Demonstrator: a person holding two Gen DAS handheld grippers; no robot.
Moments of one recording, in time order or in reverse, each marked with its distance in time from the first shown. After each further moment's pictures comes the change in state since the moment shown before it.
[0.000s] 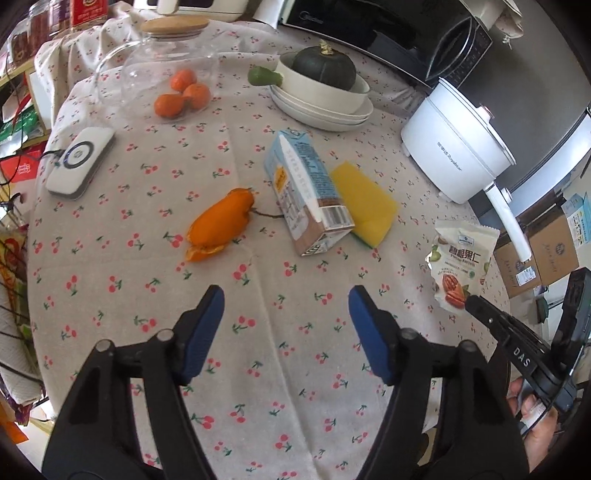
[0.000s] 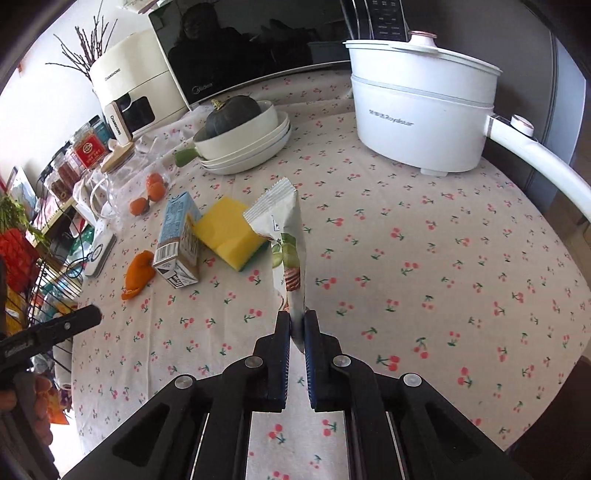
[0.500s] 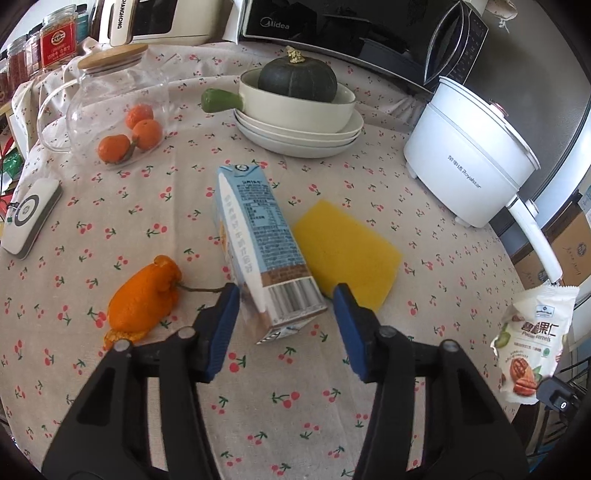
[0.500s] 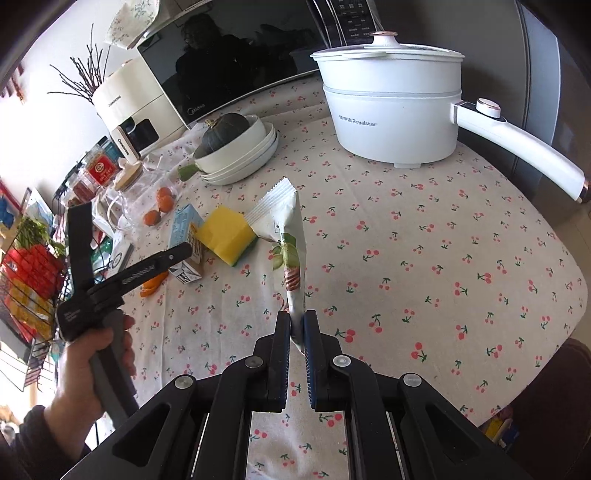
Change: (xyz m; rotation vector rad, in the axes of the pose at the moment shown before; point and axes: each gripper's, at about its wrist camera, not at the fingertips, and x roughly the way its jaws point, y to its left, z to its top) left arm 0.061 -0.040 0.029 0.044 -0.128 0.070; right arm -0.044 -0.042 -0.008 0.066 0.000 0.094
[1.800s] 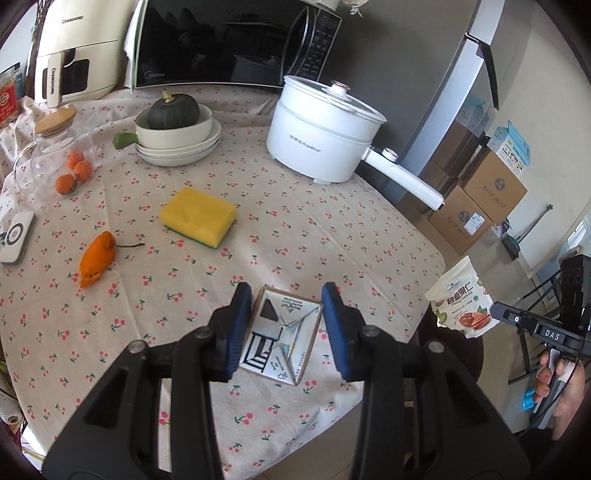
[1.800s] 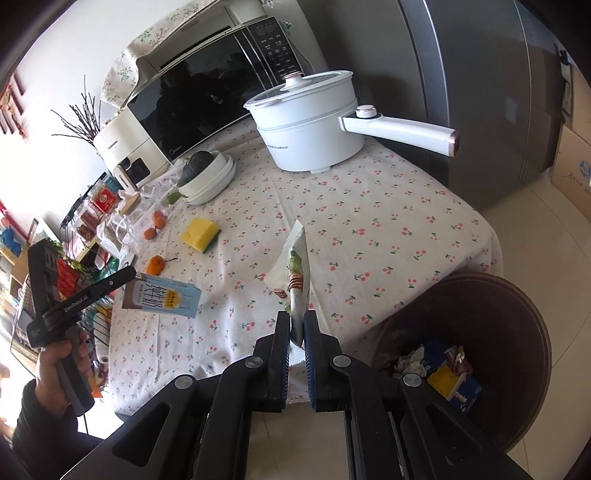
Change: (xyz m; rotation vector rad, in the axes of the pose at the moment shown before) left arm -0.131 -0.073 -0.059 0.237 -0.009 -0.288; right arm -0.134 -0.100 -0.074 0.106 -0.080 -0.025
